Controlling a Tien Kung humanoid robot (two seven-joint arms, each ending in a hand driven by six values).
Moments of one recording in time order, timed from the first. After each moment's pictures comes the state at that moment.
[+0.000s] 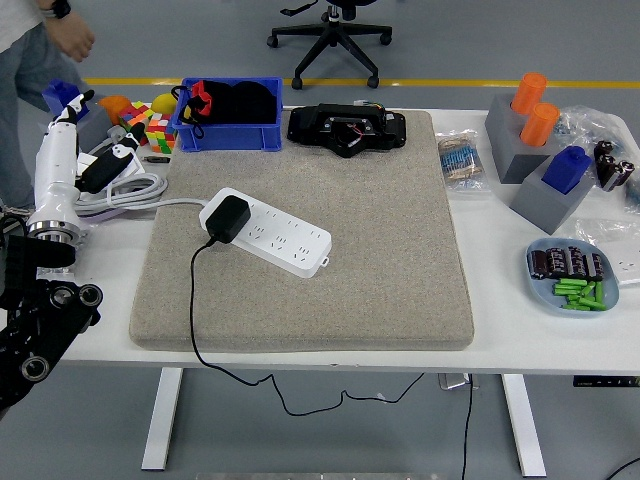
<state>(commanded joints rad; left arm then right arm) -0.33 0.25 -1.23 -1.21 1.72 0.58 0.09 0.17 -0.27 1.31 0.19 -1.10 -0.06 -0.08</state>
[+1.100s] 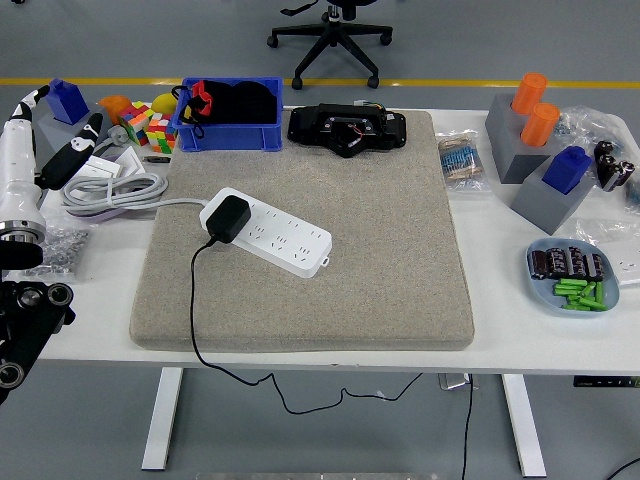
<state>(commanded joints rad) -0.27 0.26 -1.33 -1.28 1.74 0.54 0.12 0.15 -0.25 1.39 0.20 -1.15 -0.06 -0.08</state>
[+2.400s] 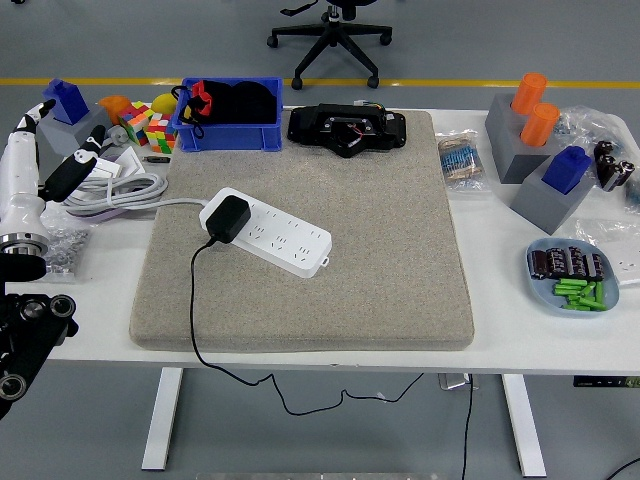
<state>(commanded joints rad) -0.24 0.25 -1.34 -1.28 1.73 0.55 0.09 0.13 -0.24 1.45 0.20 -1.18 -0.06 -0.08</state>
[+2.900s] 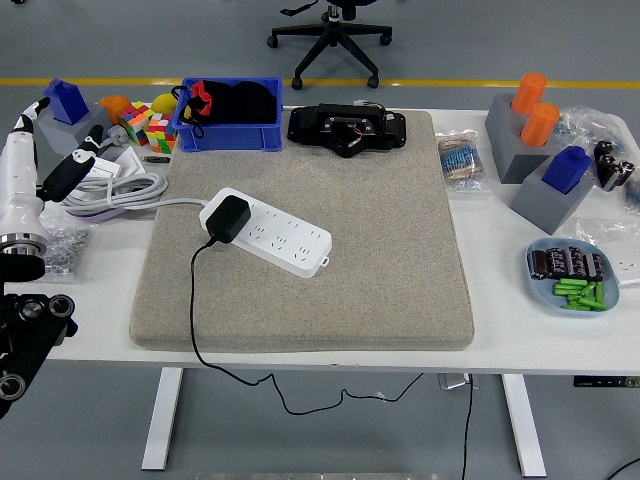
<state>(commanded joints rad) -0.23 0.25 -1.34 -1.29 1.73 0.55 0.09 0.13 -0.24 1.46 0.20 -1.18 -0.06 -0.08</state>
